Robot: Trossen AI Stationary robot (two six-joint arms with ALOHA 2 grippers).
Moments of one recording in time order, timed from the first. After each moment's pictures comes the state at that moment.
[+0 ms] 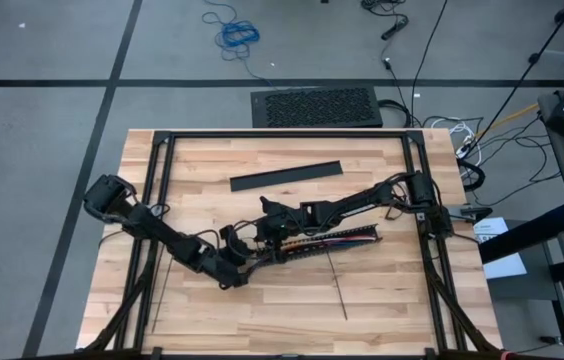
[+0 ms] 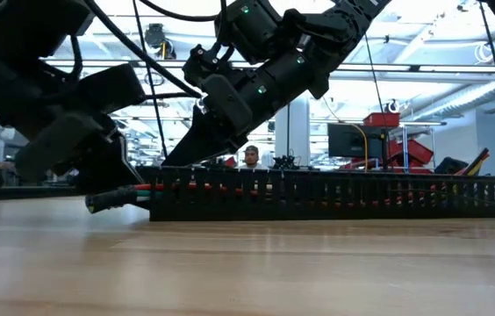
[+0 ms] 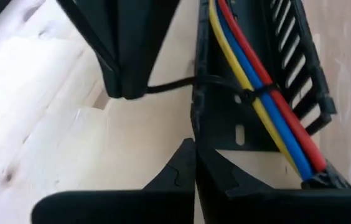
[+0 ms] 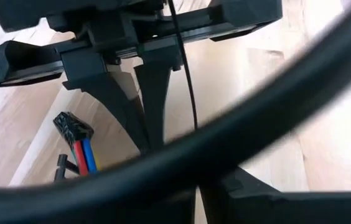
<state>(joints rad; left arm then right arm) -0.49 1.68 0.58 0.19 -0.60 -0.52 0.05 2.09 1.32 0.14 -0.08 -0.03</state>
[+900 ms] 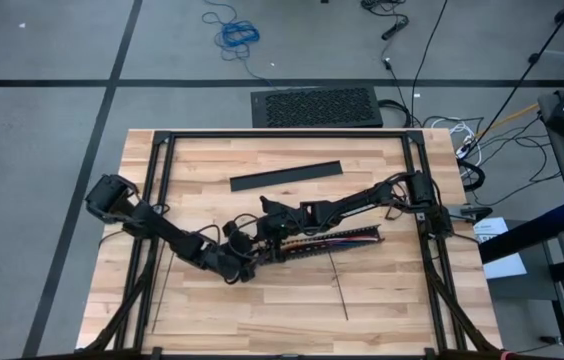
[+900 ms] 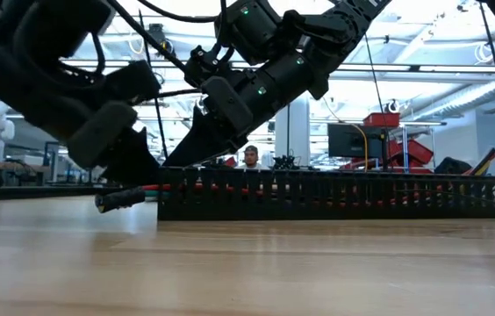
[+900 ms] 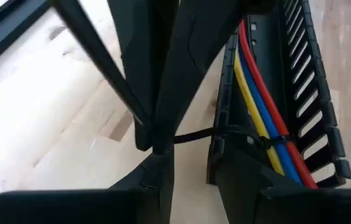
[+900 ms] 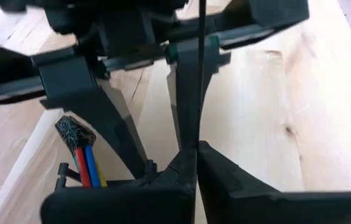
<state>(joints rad) -0.44 1.70 0.58 0.31 -0.64 -0.54 0.05 2.10 1.32 0.14 -0.08 -0.04</state>
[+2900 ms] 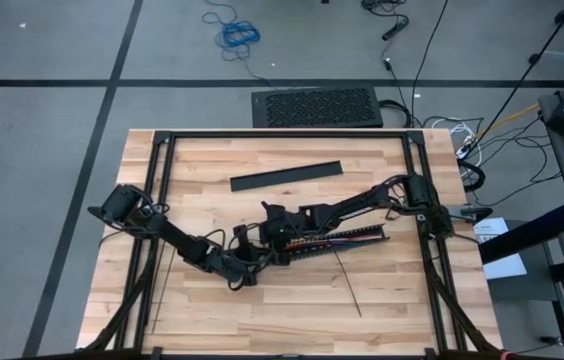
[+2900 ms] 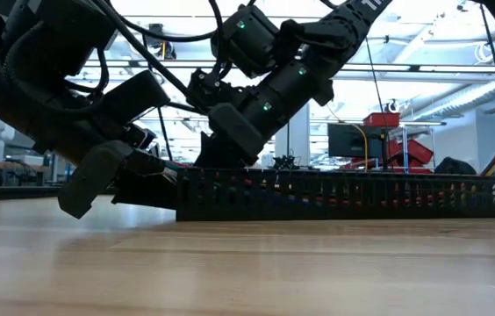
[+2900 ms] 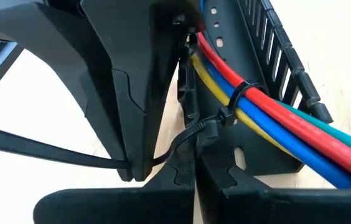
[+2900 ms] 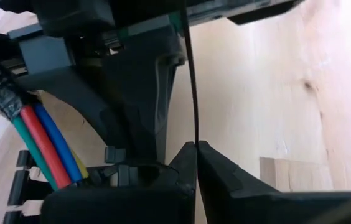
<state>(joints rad) -0.44 1.90 0.59 0.50 -0.61 -0.23 0.06 2.13 1.32 0.05 -0.05 -0.04</state>
